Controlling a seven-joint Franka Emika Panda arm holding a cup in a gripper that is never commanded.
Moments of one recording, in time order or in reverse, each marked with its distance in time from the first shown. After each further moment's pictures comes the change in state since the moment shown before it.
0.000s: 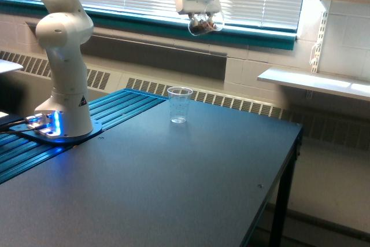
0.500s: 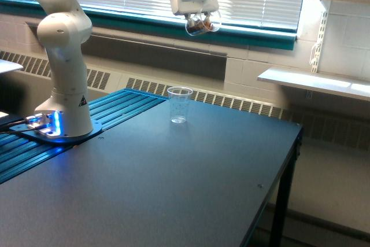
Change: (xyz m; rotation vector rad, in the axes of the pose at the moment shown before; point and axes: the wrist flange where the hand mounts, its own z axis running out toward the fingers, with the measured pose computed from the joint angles) arm 0.017 0.008 0.002 0.012 -0.041 0.052
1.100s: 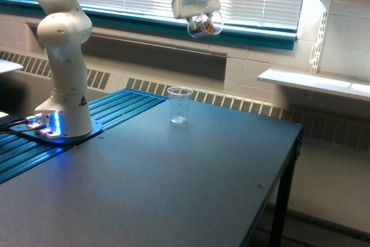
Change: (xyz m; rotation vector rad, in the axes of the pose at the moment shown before) arm 0.008 -0.004 0.007 0.020 -0.083 0.055
